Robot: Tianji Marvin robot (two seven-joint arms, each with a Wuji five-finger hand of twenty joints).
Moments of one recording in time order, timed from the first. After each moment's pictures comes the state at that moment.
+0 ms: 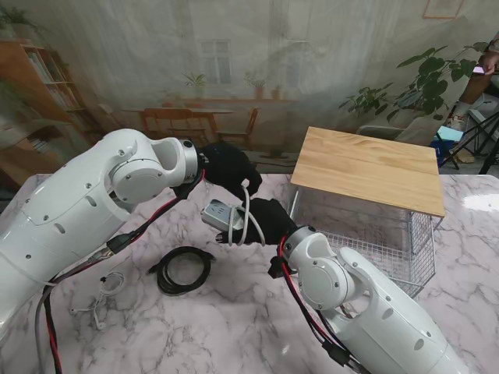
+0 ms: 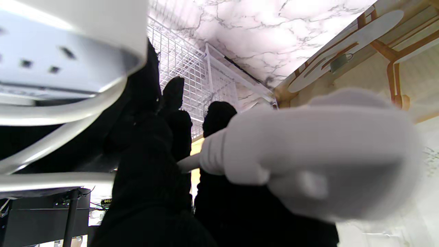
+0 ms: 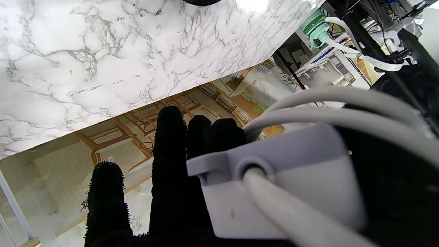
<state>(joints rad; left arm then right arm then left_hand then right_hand) 0.74 -1.02 -0.74 -1.51 0.71 -0.41 -0.53 -1.35 -1.12 0.90 -1.75 -0.50 0.15 0.07 1.15 -0.19 -0.11 -0.05 0.68 -0.05 0.83 0.75 1.09 0.10 0.80 0.90 1.09 0.11 1.18 0.92 0.78 0.15 1.58 0.60 0.42 -0.54 0.64 -0.13 0.95 0.35 1.09 1.02 0.78 0.23 0.85 0.77 0.73 0.17 0.62 0.50 0.03 0.50 0.75 0.23</state>
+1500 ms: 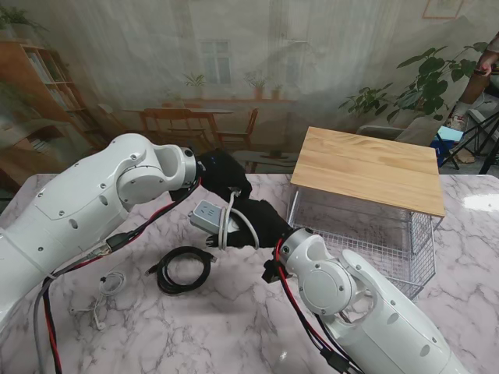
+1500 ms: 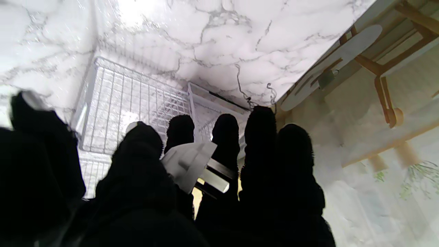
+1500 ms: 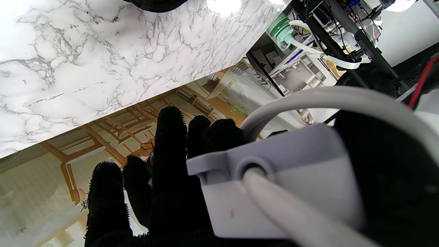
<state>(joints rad) 0.67 -1.02 -0.62 -1.37 0.81 -0.50 -0.44 -1.37 -1.12 0.92 -1.81 -0.45 0.11 0.09 1.05 -0.14 -0.06 -0.03 0.67 -0.03 0.64 0.51 0.84 0.12 0.46 0.48 0.79 0.18 0.64 0.71 0.46 0.14 1.24 0.56 0.42 -0.53 0.63 -0.14 0.95 0.36 1.09 1.02 0.78 0.22 0.85 0.77 0.73 0.17 0.62 0.50 0.03 0.50 0.75 0.23</state>
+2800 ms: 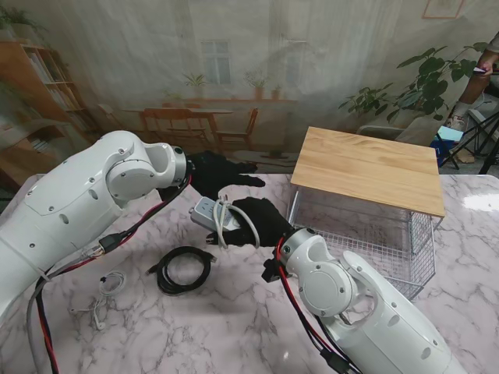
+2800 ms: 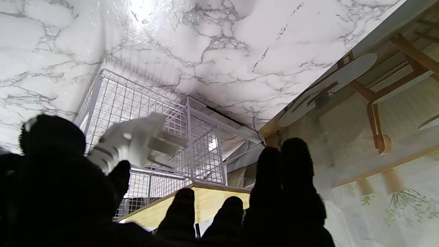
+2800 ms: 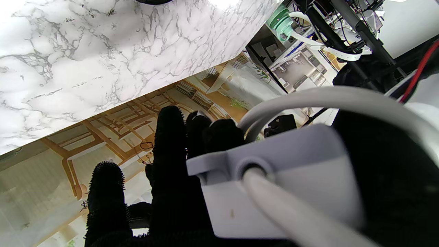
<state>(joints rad) 0.68 -1.01 -0.68 -1.34 0.75 -0.52 -0.52 -1.39 -1.13 0.92 -1.82 -0.44 0.12 0.07 0.60 -0.31 -0.03 -0.05 0.16 0.06 0.03 0.27 0.14 0.21 0.01 0.17 0.40 0.26 0.37 0.48 0.27 0.17 0.96 0.48 0.42 -0.53 0.63 -0.14 0.95 0.36 1.09 1.02 0.78 0.22 0.85 0.77 0.74 0.17 0.63 0.51 0.03 0.50 0.75 0.23</state>
